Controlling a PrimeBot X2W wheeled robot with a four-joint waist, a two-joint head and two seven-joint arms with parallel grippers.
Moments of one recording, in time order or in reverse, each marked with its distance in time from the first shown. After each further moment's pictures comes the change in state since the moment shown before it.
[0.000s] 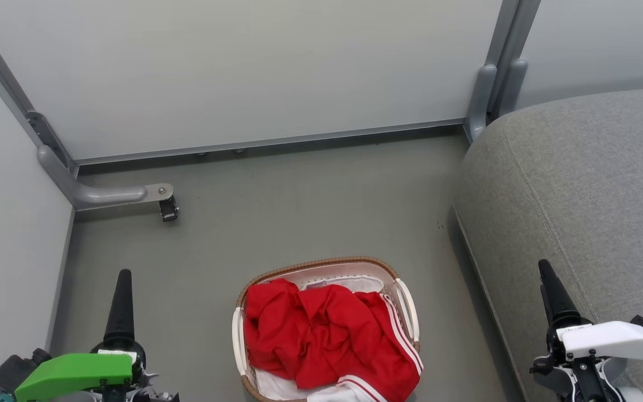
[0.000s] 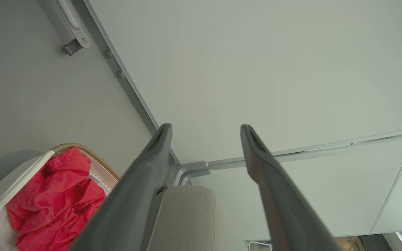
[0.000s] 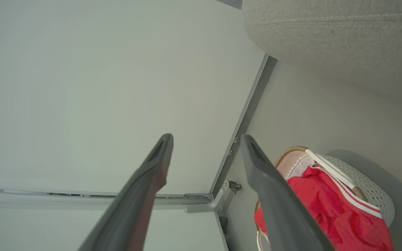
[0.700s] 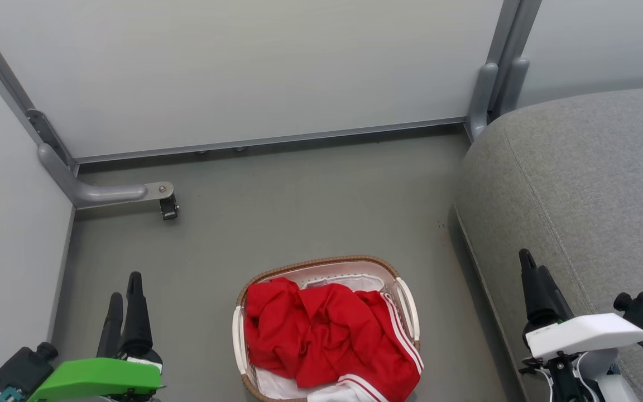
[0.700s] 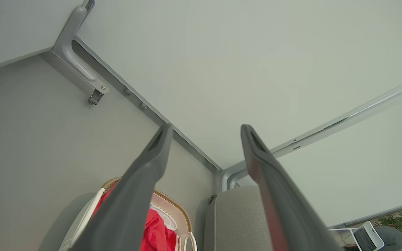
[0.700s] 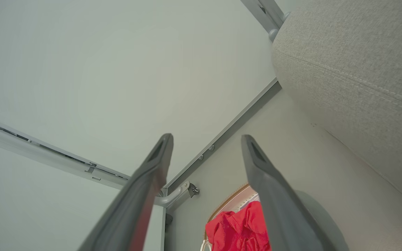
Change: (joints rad) left arm 0.042 0.002 -0.028 -0.060 0.373 0.012 -0.071; right arm 0.001 -0.004 0.056 -0.057 -0.401 0.000 -0.071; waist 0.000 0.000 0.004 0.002
